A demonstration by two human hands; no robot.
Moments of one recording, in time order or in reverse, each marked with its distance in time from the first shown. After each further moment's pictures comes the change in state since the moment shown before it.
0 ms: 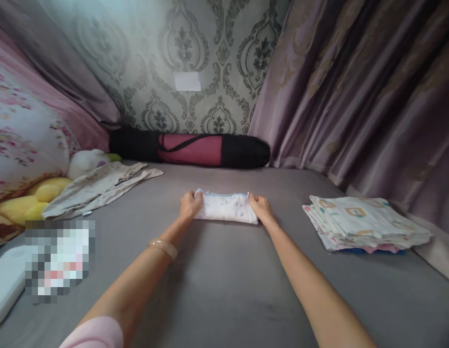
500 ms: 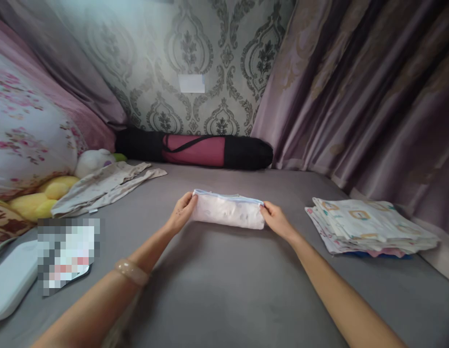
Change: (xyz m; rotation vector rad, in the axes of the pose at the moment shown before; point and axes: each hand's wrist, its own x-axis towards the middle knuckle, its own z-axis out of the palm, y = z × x) left_hand -0.042 -0.013 -0.048 -0.607 -0.146 0.290; right_hand -0.039 0.030 -0.040 0.374 -0.105 -0.475
